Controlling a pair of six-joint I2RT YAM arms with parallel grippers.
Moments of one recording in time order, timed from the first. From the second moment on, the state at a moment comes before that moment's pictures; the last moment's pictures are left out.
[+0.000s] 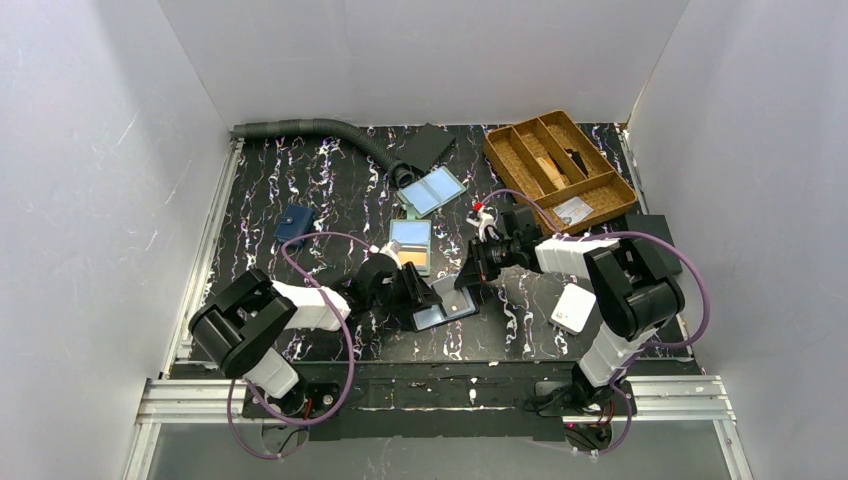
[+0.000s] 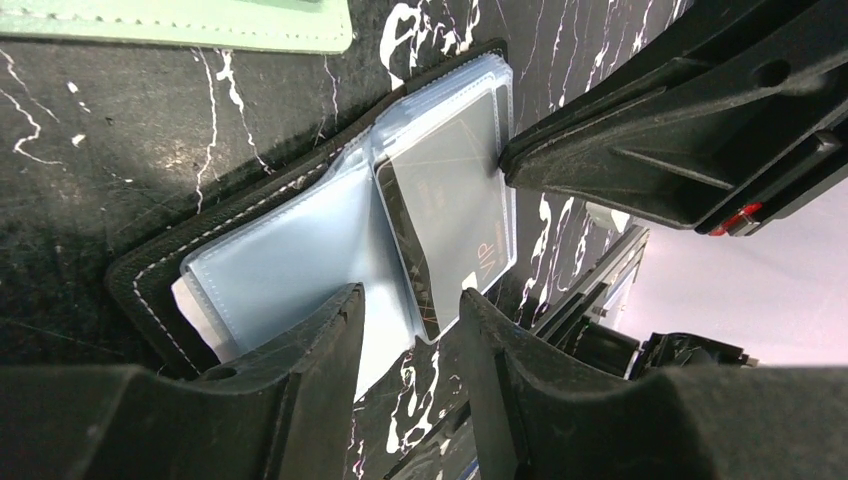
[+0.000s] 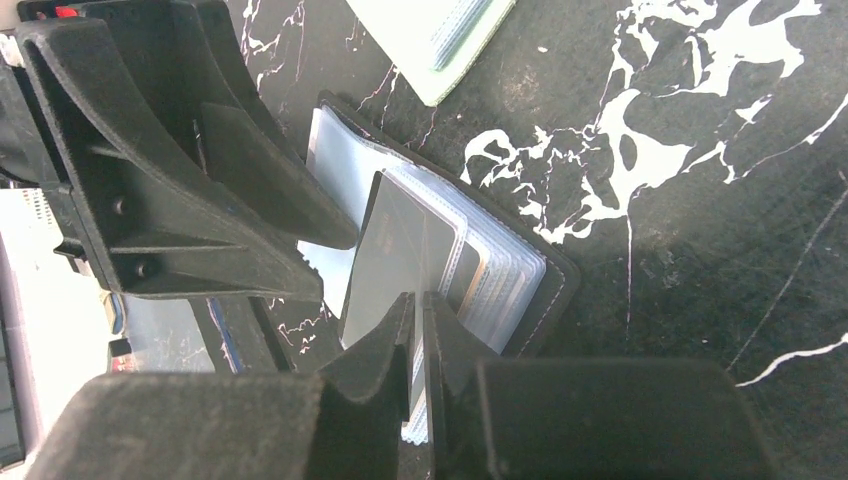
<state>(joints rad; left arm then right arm) -0.77 1.54 0.47 0.42 0.20 -1.10 0.45 1.70 0.78 0.03 -0.83 0.23</state>
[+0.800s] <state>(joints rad) -0.72 1.65 0.35 0.76 0.25 -1.30 0.48 1.74 0.85 -0.06 -0.84 0.16</state>
